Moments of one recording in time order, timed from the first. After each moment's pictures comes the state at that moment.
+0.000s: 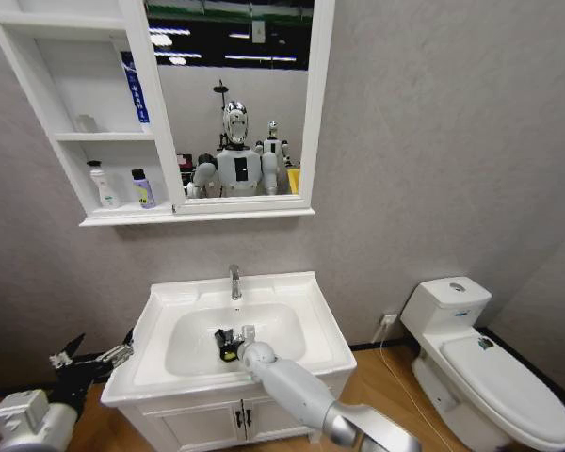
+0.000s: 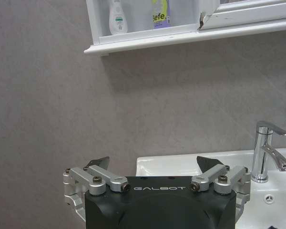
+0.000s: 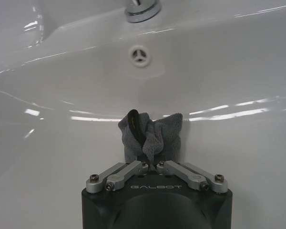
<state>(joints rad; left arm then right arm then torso) 1.91 -1.21 -1.08 -2.46 -0.56 0.38 -0.16 -0.57 1.50 -0.41 0.95 0.97 -0.33 0.25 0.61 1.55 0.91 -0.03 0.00</state>
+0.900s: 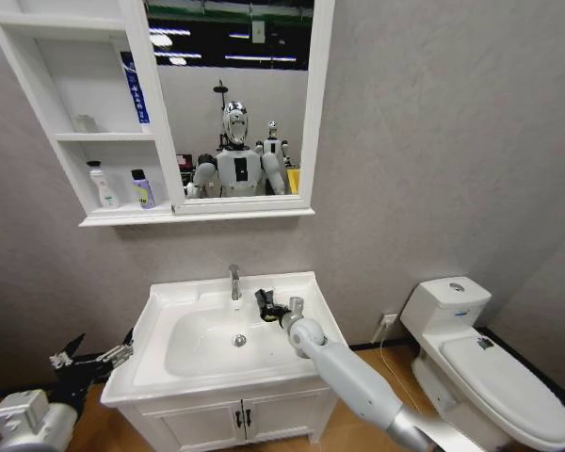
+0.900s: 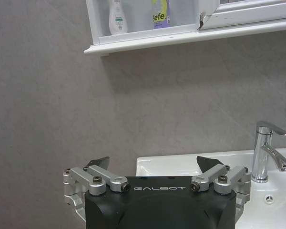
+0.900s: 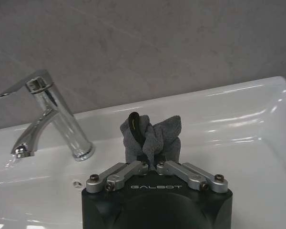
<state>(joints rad) 1.91 -1.21 -1.08 -2.46 -0.56 0.38 -0.16 -0.70 1.17 -0.18 1.50 0.94 -0.31 0.37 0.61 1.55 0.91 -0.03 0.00</state>
